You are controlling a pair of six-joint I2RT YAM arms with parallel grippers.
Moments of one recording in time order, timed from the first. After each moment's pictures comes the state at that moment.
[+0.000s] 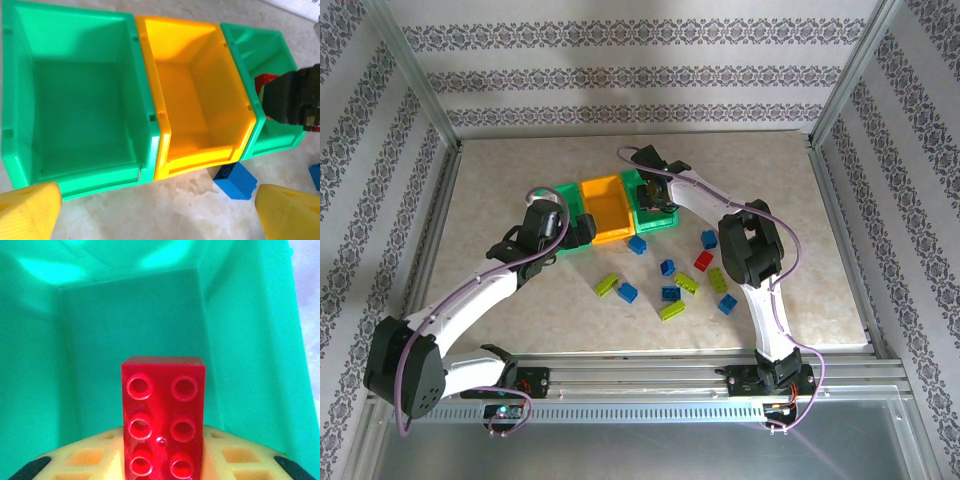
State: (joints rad) left arm -0.42 1.22 0.80 -0.28 -0.12 -0.58; right arm 0.54 2.23 1.85 -0.76 0.14 0.44
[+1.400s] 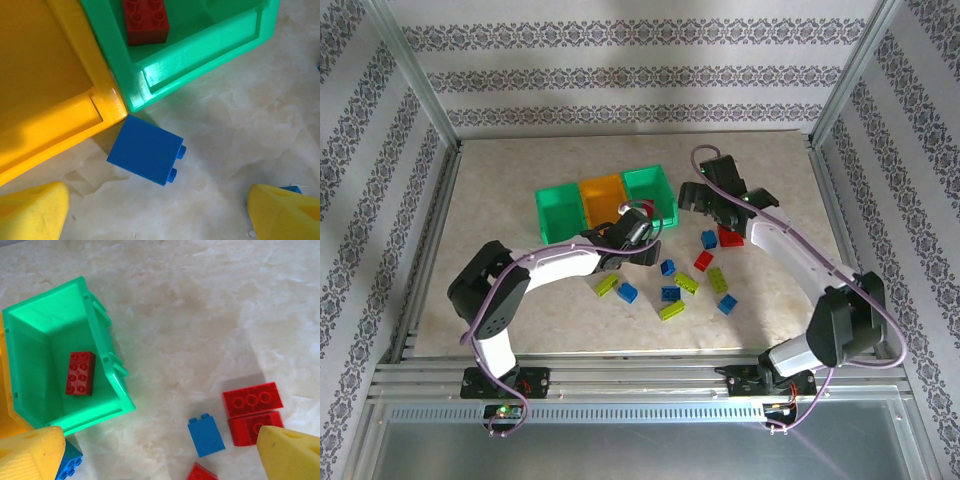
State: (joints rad) left arm -0.76 1.80 1.13 -0.27 -0.22 -0.49; right arm 0.42 1.45 1.21 -0.61 0.22 0.53
